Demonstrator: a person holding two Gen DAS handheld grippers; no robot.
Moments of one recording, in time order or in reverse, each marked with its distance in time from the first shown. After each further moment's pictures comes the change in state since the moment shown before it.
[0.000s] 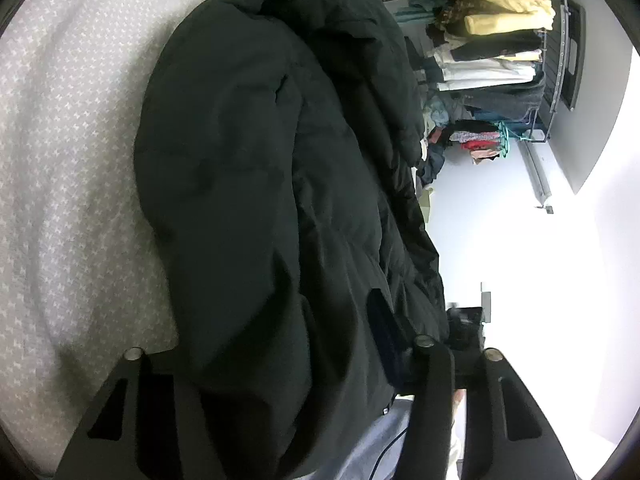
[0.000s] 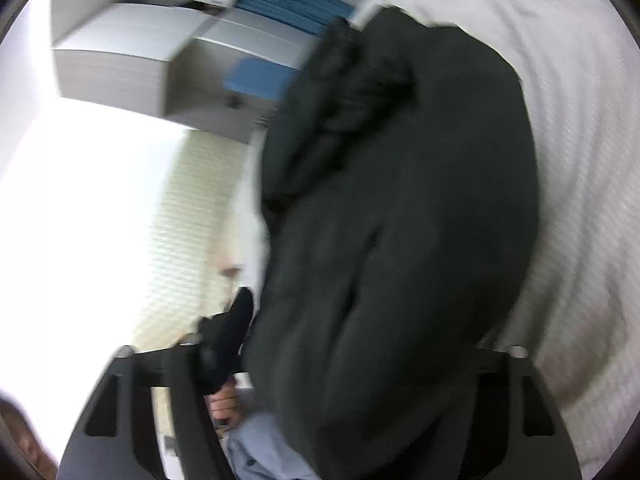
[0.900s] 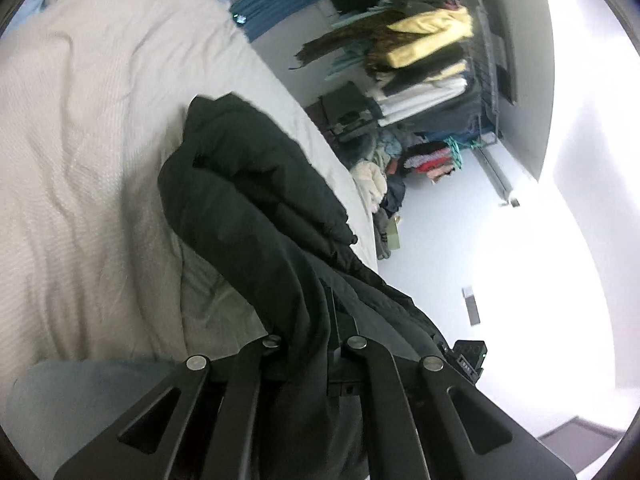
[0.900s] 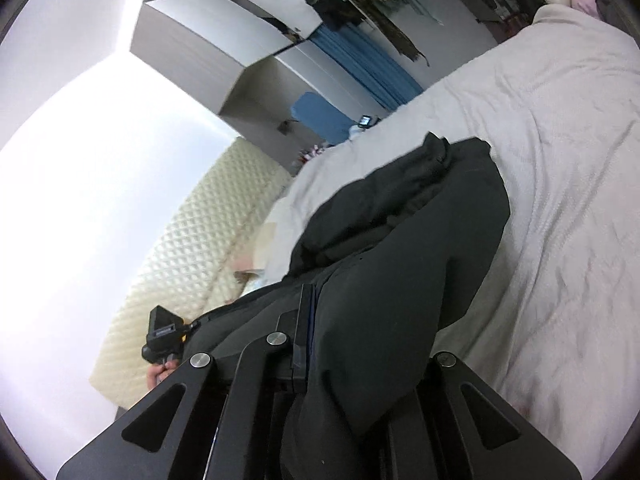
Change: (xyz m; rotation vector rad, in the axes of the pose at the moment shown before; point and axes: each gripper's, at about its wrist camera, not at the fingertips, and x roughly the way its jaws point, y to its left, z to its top) left arm -0.210 -0.090 -0.080 0.200 -0.198 -0.047; right arm -0.132 0.121 -0.109 -0.322 -0.215 0.027
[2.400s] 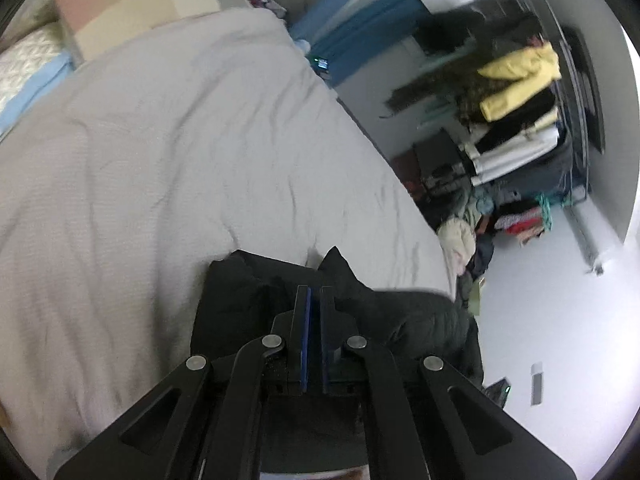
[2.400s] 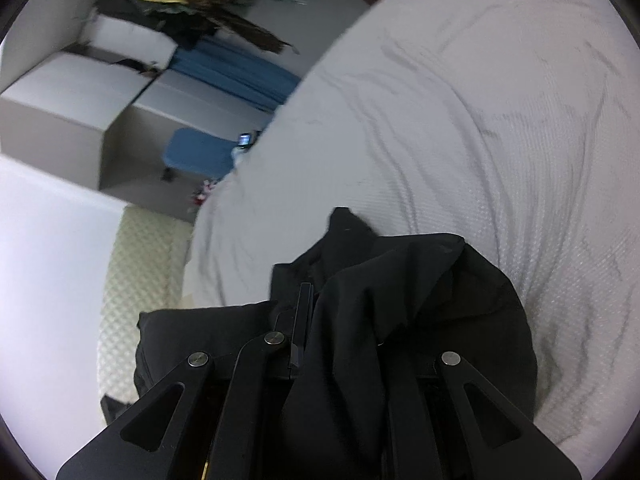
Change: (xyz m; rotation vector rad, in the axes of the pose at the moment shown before) left arm 0.071 -0.022 0.159 -0.108 -0.146 0.372; right arm 0.136 -0.131 0.160 0.421 0.020 -0.312
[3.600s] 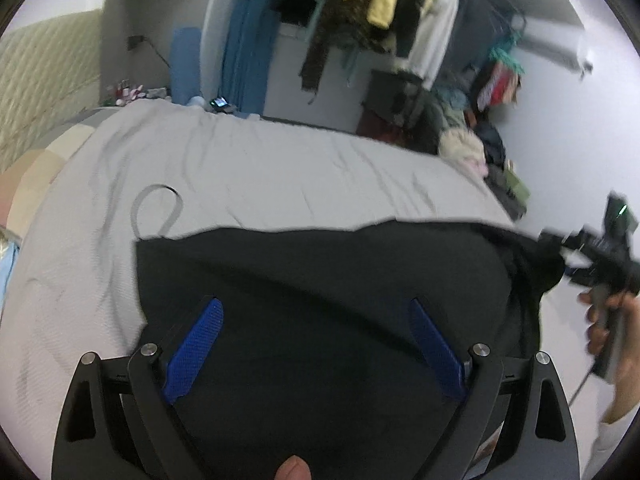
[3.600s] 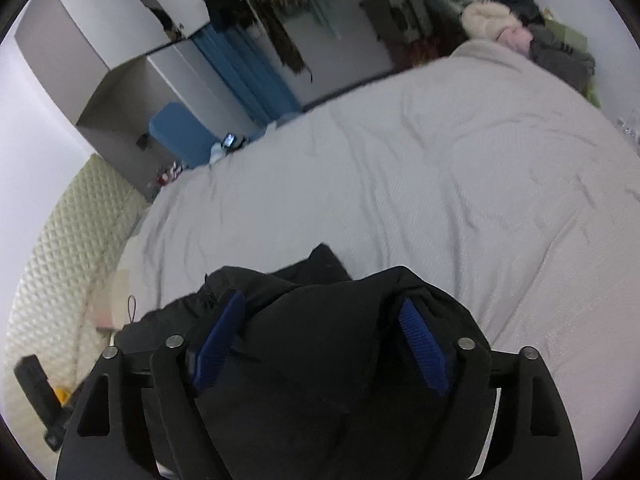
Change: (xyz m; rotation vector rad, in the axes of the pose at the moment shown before) left arm 0.088 -0.121 -0.122 0.673 -0.076 0.157; right arm -0.036 0.084 -0.035 -0.352 -0.167 -0.245
